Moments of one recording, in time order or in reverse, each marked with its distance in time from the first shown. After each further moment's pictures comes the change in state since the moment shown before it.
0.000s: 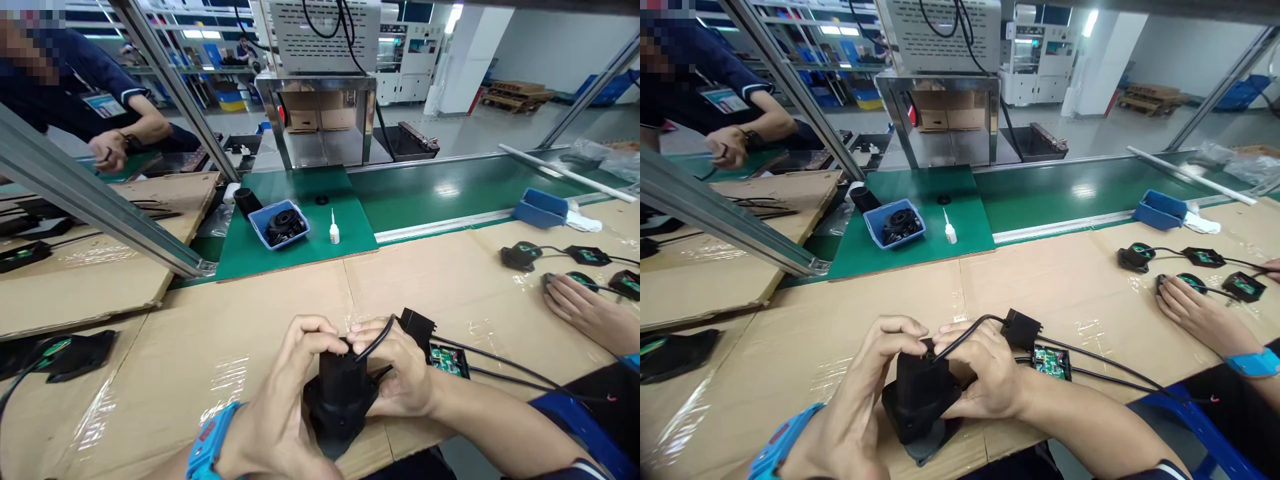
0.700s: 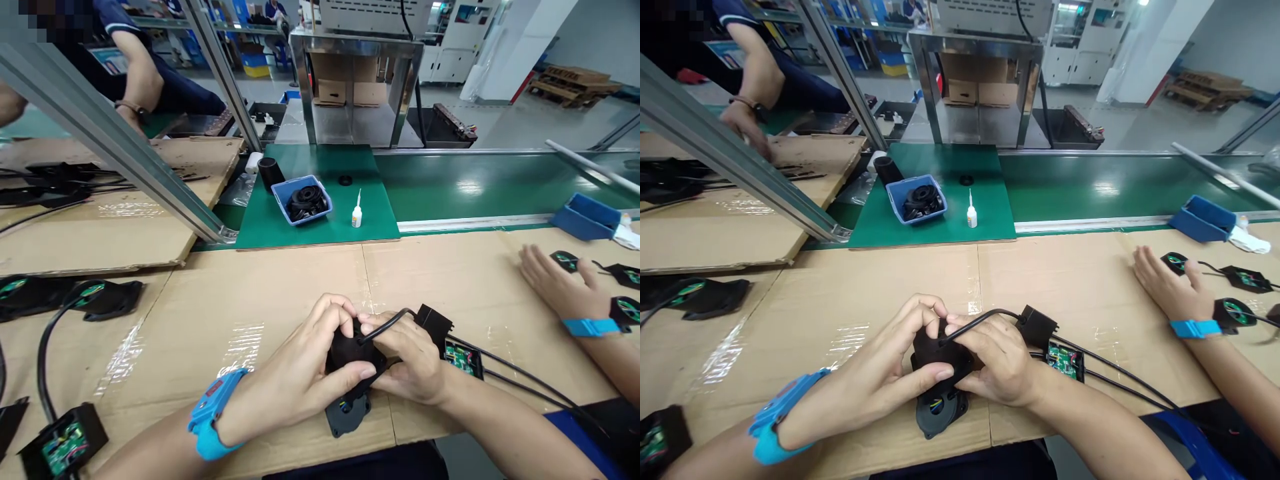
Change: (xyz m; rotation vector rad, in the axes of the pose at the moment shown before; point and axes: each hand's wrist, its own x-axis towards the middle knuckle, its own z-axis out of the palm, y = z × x) left_hand 0.009 0.020 -0.015 -0.030 -0.212 -0.330; right_hand 0.002 0.001 0.002 -0.080 -0.143 -0.021
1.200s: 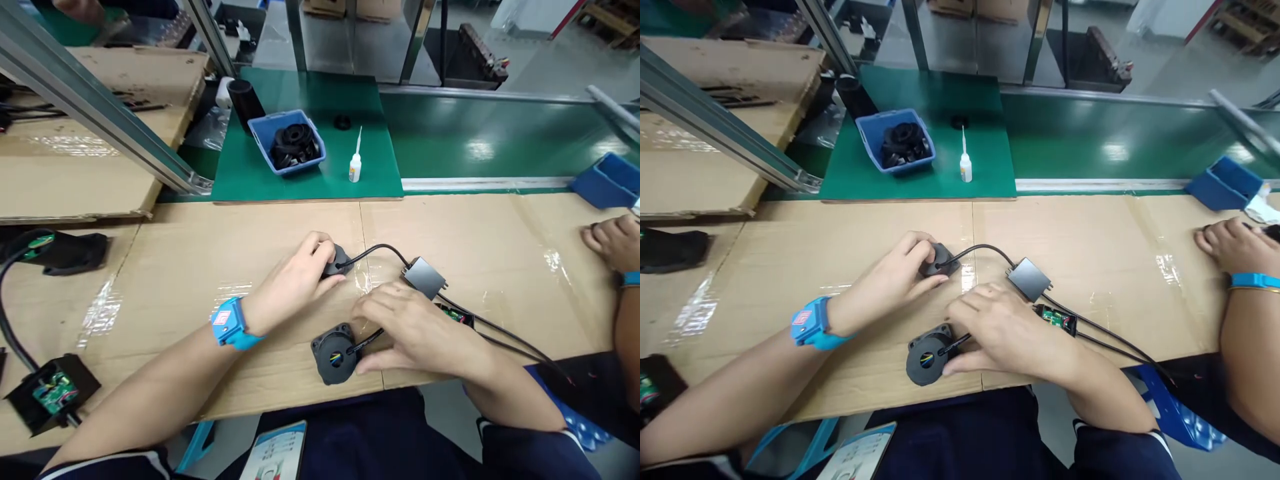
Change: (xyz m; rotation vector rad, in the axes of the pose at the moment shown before) left_hand 0.030 -0.083 0.012 0.526 0.108 0.002; right_hand 0.003 -0.003 -0.032 0.034 -0.780 0.266
